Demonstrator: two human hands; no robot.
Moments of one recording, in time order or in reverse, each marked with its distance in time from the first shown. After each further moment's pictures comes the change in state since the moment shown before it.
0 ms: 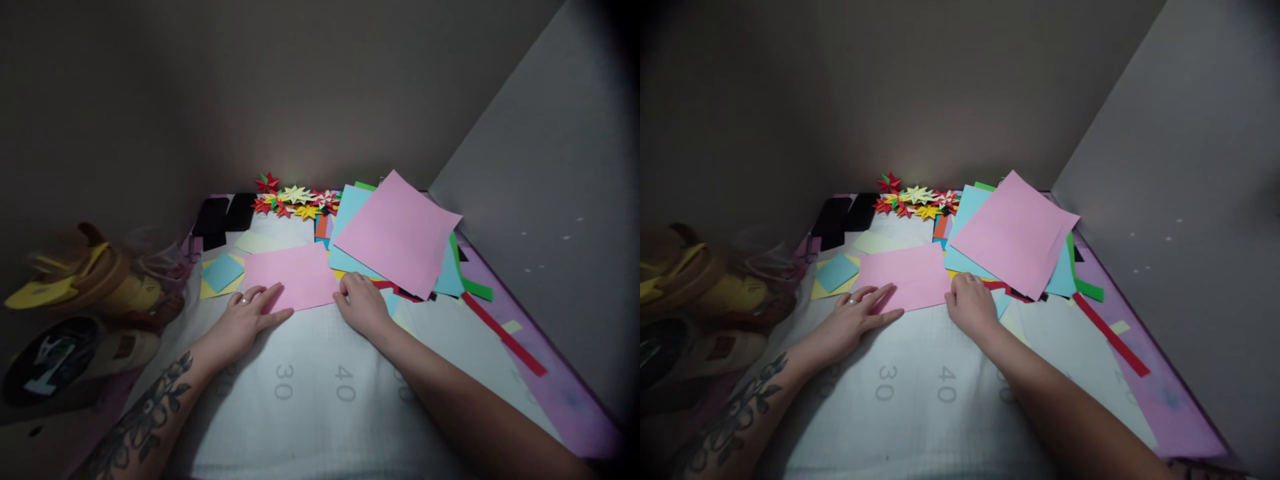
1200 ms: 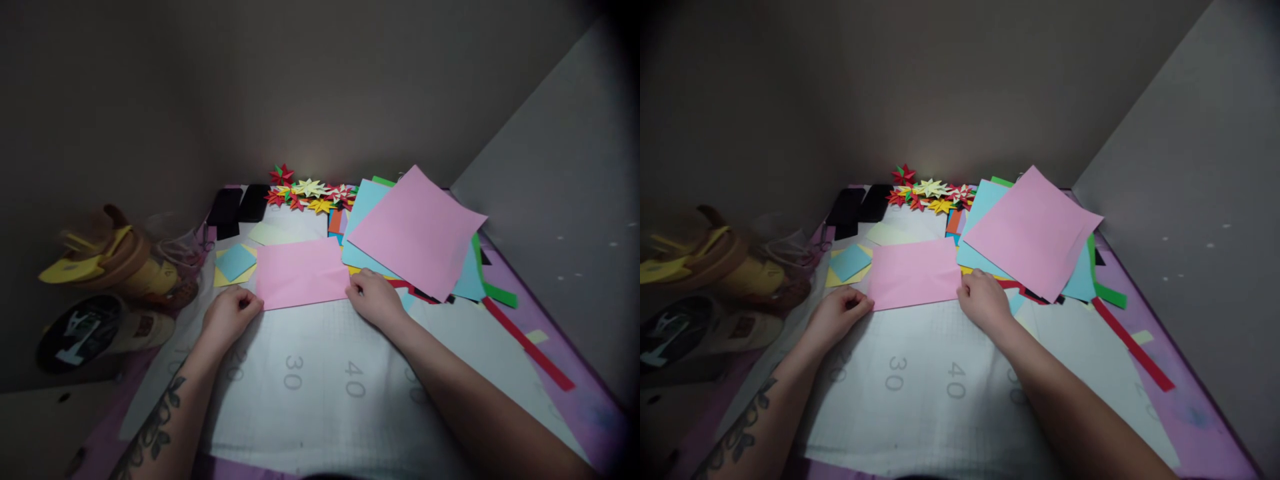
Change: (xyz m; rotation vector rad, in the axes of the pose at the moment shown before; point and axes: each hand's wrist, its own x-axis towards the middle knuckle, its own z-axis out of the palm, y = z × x) left_hand -0.017 -0.007 0.007 -0.584 0.233 -0.752; right_hand 0.009 0.002 -0.004 0.040 -0.112 -0.006
